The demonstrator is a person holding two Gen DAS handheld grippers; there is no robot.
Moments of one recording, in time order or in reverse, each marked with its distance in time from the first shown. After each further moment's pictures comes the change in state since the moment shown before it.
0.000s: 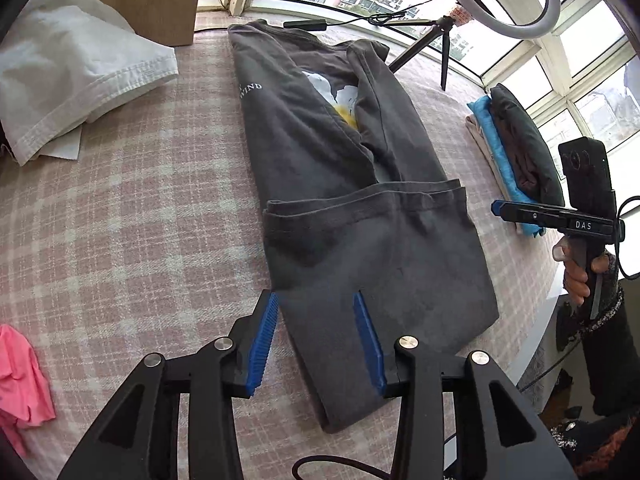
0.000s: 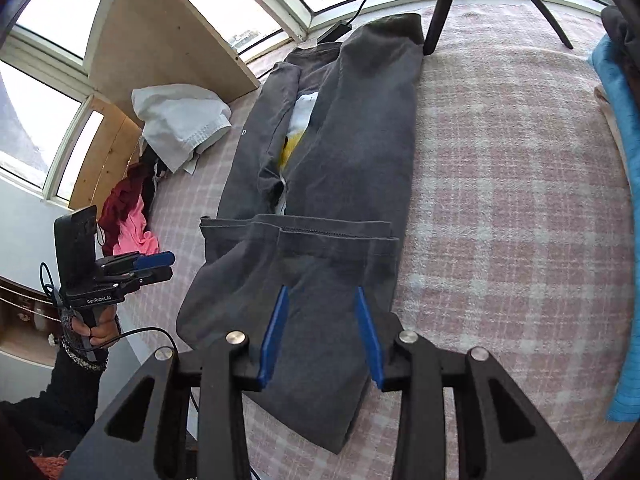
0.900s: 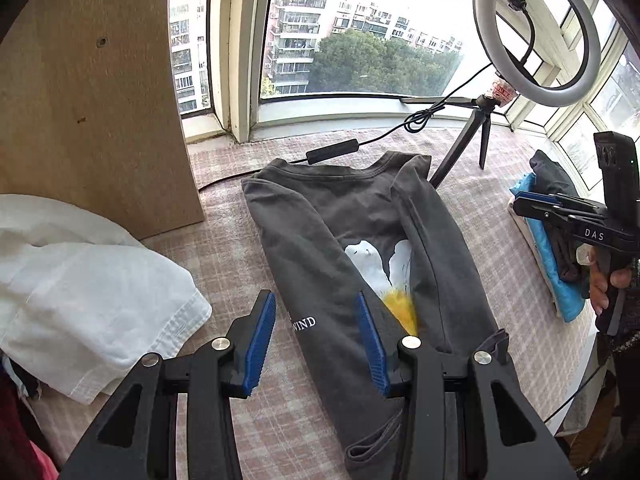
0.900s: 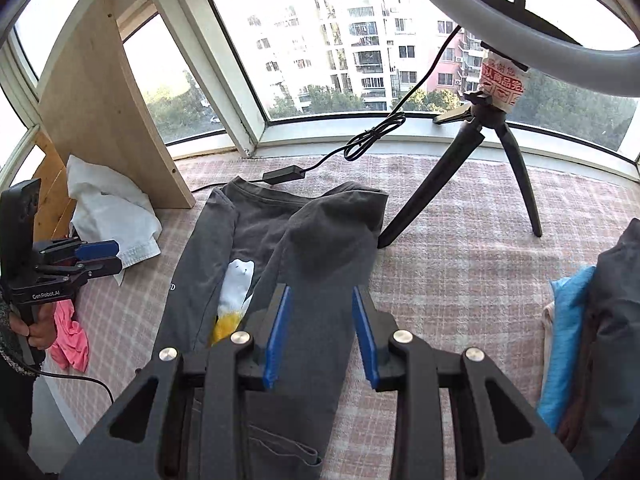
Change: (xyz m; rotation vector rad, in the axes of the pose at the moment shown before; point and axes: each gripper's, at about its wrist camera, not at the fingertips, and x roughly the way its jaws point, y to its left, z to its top) left arm -0.005 0.028 0.198 0.128 -0.125 0.165; right arm -0.006 -0.007 0.175 -0.071 -0.227 -0.317
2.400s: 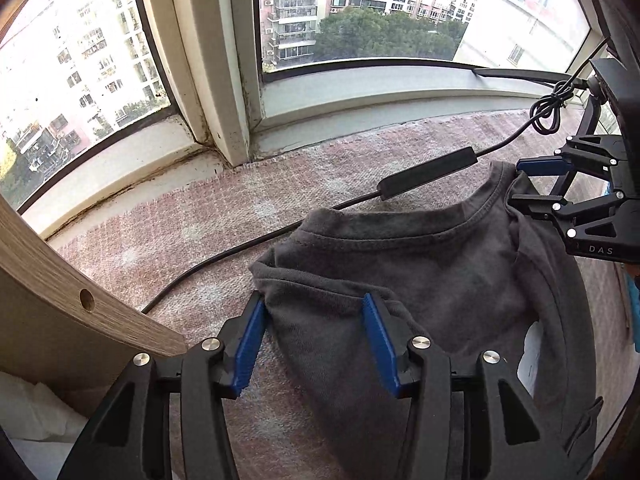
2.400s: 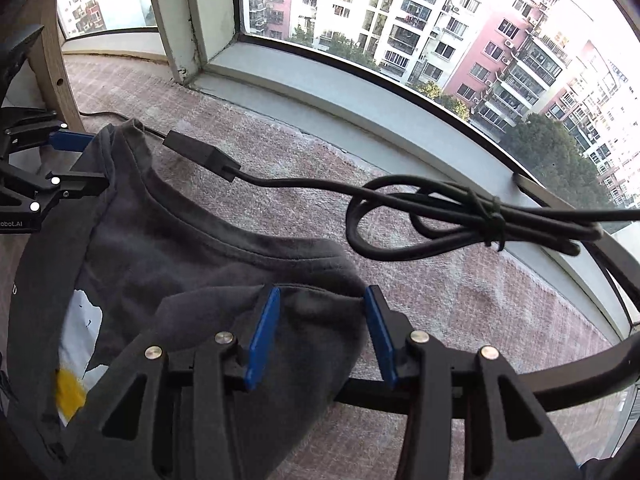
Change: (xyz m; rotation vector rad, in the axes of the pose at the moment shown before) left arm 0.144 0.019 0.068 0.099 0.068 0.087; right arm 0.175 0.005 0.077 -0.403 0.206 -0.188
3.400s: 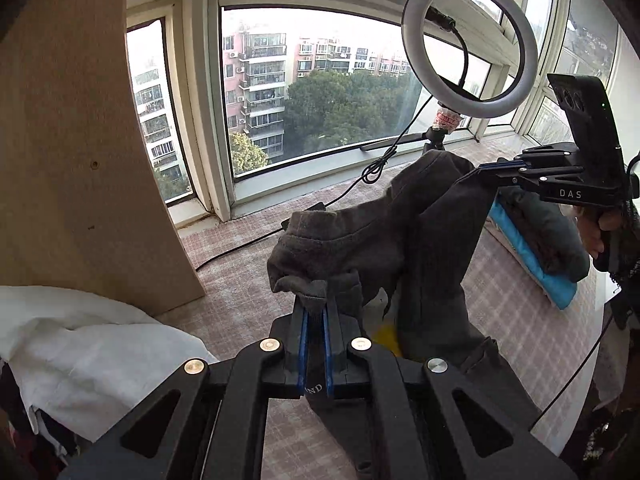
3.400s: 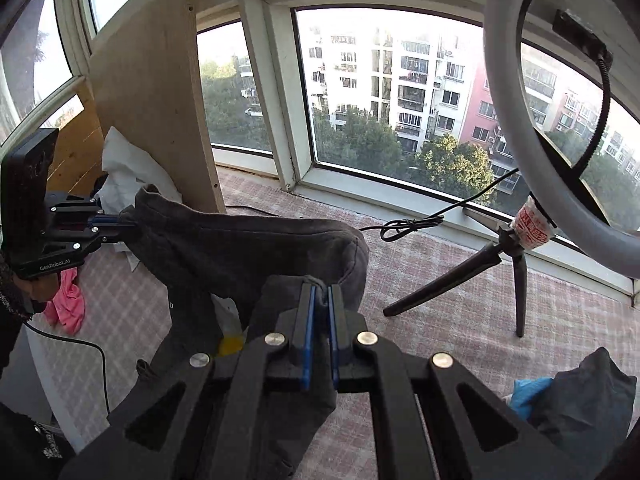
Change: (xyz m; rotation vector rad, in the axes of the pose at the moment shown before) left arm -0.235 -0.042 -0.104 0.086 -0.272 -0.103; right arm -0.221 0.030 -0.090 0.126 -0.335 0.150
